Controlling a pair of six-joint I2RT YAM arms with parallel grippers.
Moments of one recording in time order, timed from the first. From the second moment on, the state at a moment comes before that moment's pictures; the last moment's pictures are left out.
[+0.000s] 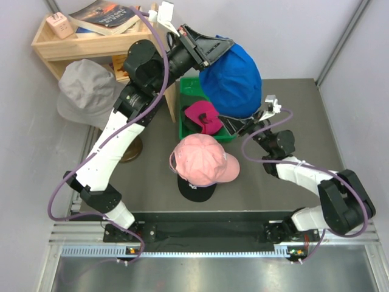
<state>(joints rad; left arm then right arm) -0.70 1.63 2.14 -0.15 0.23 -0.93 0.47 1.36 0.62 1.28 -0.42 0.65</state>
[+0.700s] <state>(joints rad) -0.70 1.55 2.03 -0.22 0.02 -0.85 0.48 1.15 0.65 1.15 -0.50 0.68</state>
